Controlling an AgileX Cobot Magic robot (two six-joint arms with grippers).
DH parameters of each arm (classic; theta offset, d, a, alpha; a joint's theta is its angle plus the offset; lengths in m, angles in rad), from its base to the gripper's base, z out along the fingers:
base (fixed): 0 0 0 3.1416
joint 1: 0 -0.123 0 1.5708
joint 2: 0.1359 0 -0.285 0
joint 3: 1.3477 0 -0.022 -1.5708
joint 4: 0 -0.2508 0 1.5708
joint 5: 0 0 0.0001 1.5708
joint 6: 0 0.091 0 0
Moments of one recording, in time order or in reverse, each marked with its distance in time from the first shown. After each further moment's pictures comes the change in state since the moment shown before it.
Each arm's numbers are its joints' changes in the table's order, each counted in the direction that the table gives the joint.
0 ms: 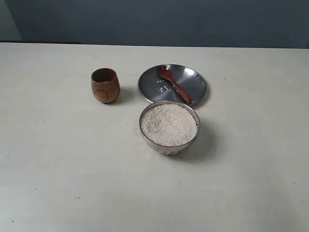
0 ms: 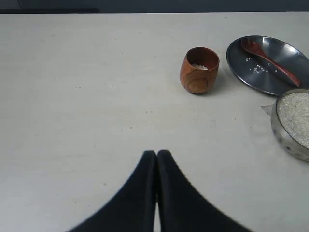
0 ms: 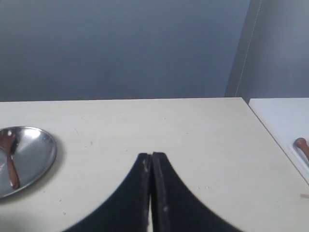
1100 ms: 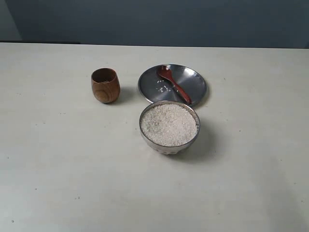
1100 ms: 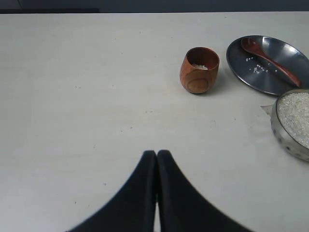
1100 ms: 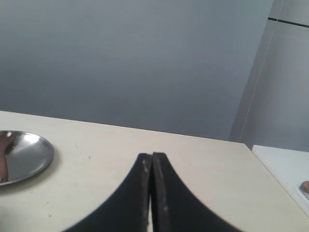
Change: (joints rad) left arm 0.000 0.000 0.000 0.000 0.000 0.000; right arm 0.000 -0.387 0.492 0.132 -0.387 0.000
